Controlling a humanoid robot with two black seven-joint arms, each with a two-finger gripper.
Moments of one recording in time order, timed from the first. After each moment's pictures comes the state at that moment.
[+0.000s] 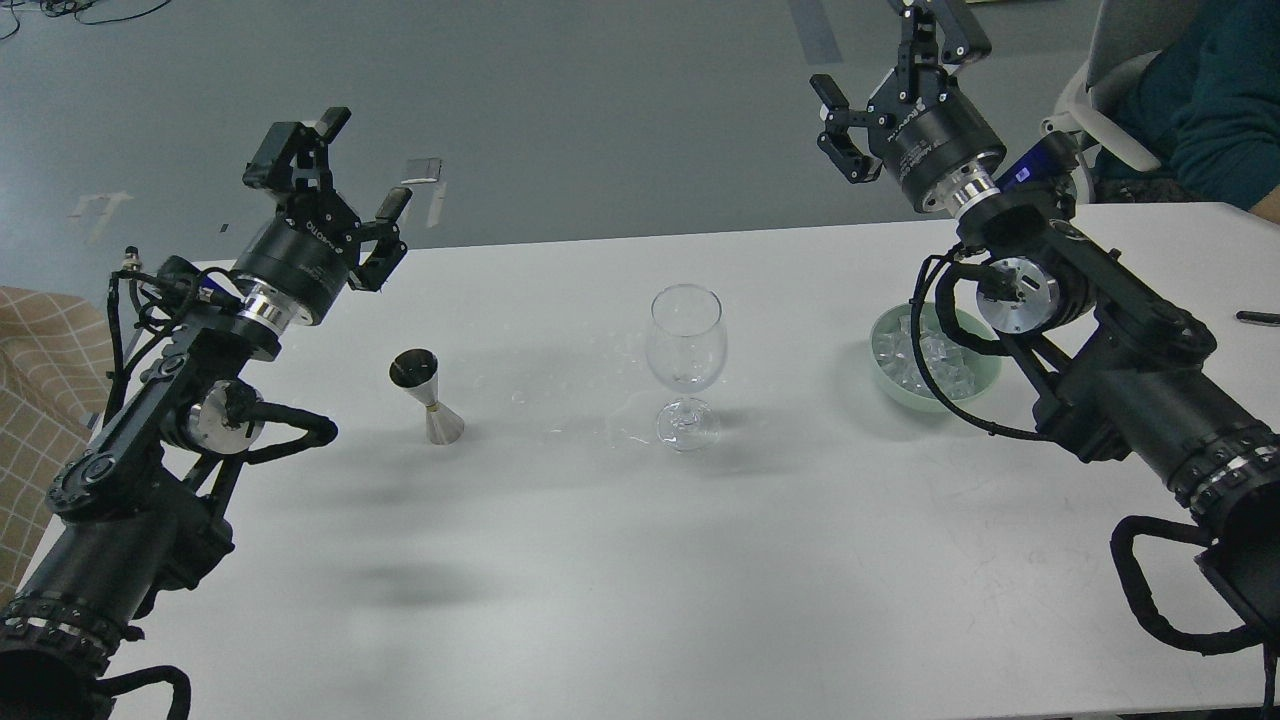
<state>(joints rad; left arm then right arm) -0.56 0.29 -1.23 -0.90 0.69 -0.39 -0.25 0.86 -0.13 0.94 0.70 -0.44 0.31 0.35</state>
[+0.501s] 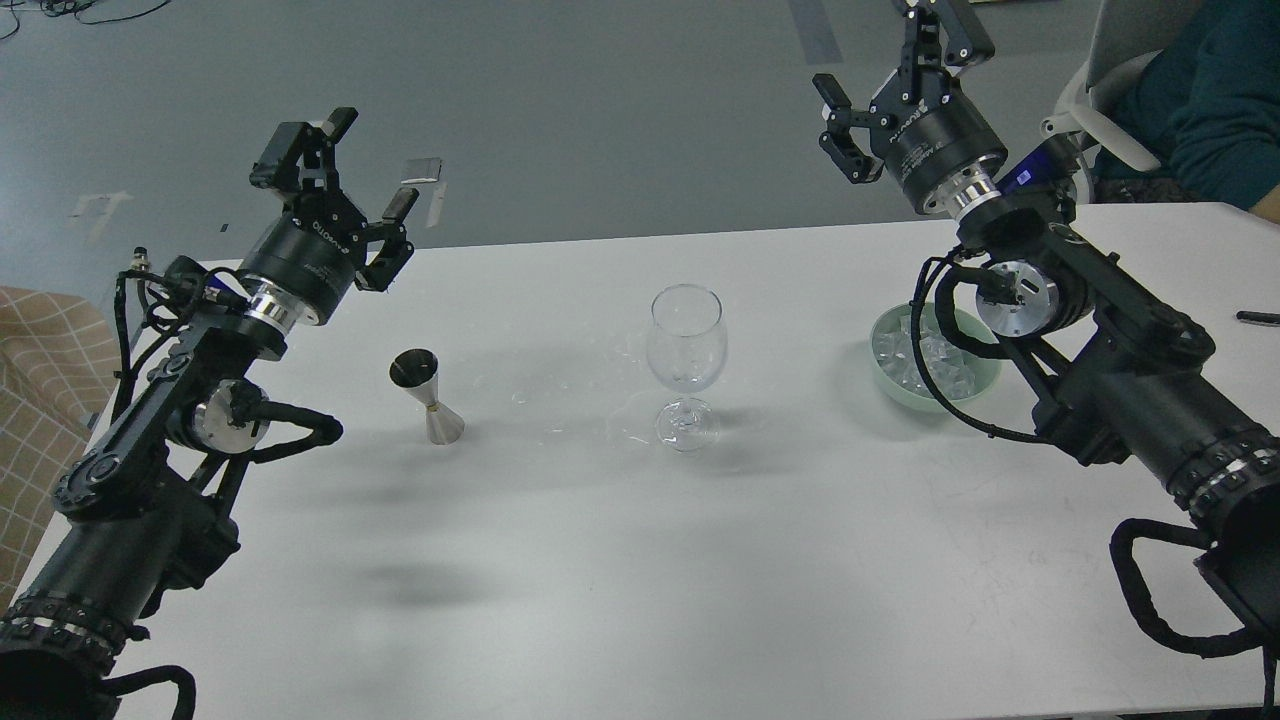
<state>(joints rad) -0.56 0.28 -1.24 -0.91 0.69 -0.39 -0.24 0.86 -0.13 0.94 0.70 -0.44 0.31 0.37</state>
